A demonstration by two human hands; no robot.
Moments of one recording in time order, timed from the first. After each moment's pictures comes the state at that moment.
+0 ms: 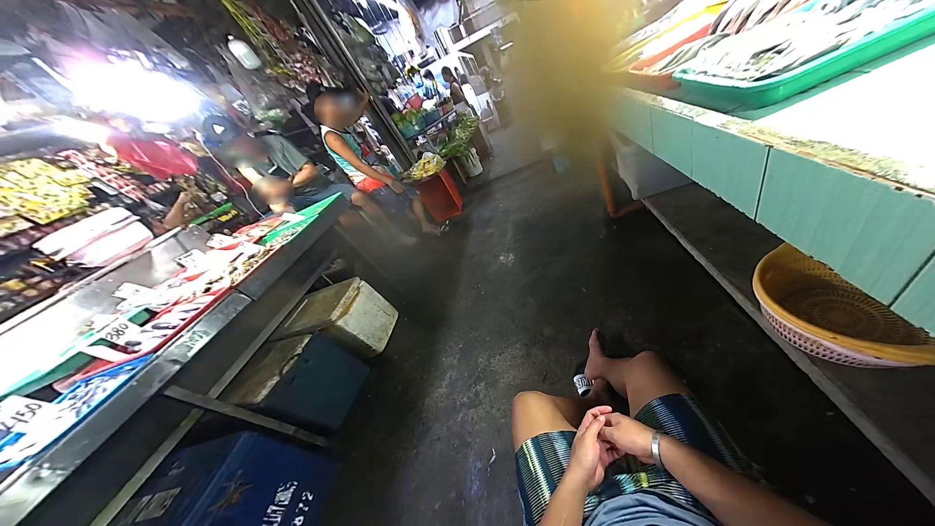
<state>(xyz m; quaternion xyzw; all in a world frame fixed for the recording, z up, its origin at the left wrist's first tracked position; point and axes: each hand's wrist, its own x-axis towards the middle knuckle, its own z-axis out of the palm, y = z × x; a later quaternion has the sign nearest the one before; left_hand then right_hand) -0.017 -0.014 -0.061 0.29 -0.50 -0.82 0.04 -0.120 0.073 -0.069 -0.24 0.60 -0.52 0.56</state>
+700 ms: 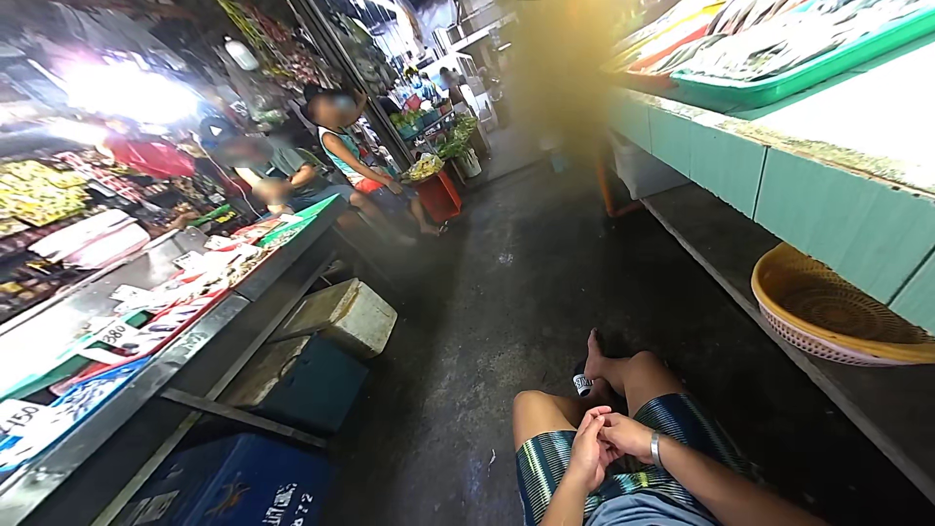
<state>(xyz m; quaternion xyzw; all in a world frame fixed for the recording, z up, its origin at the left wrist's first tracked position) -0.017 -0.013 -0.059 0.29 -0.50 -0.82 0.04 -0.121 0.071 -0.072 -0.23 0.59 -0.53 0.56</state>
